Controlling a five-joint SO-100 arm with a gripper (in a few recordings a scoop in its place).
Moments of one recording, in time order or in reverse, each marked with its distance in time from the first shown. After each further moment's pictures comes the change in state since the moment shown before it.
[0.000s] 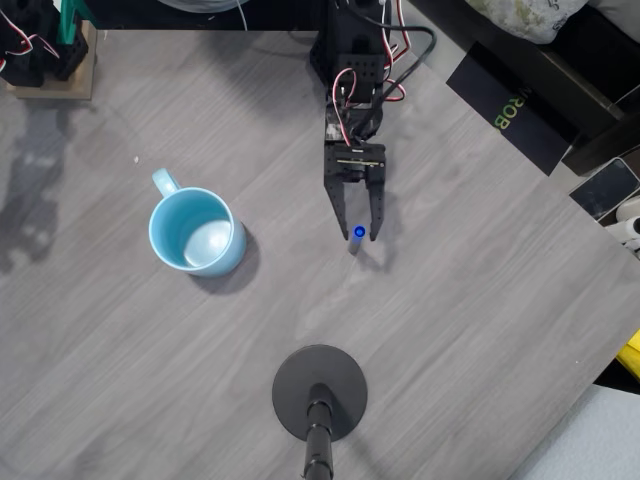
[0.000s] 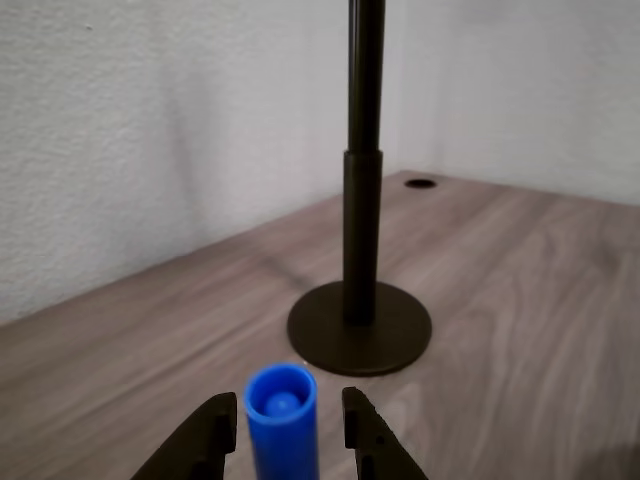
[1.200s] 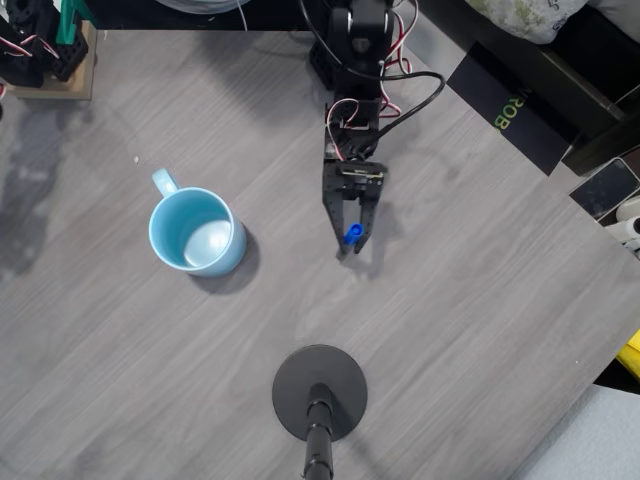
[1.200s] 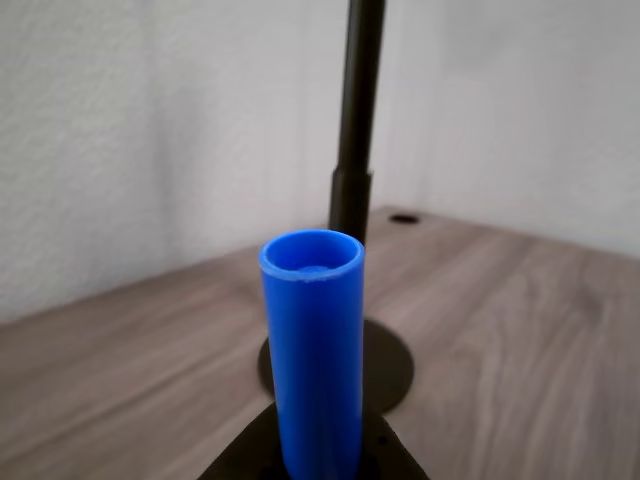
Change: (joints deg) arm 1.3 -27.6 -8.3 -25.2 -4.6
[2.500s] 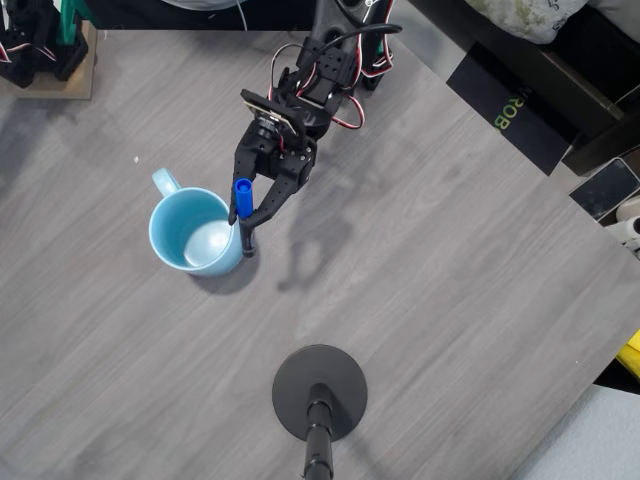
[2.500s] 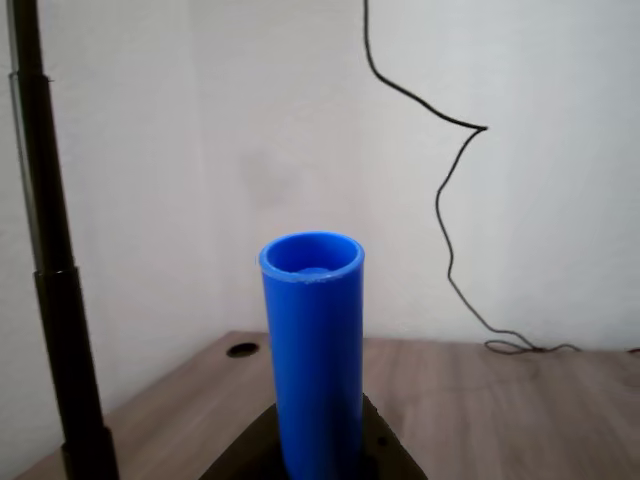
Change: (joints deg) arm 23.3 31.6 -20.6 40.9 6.2
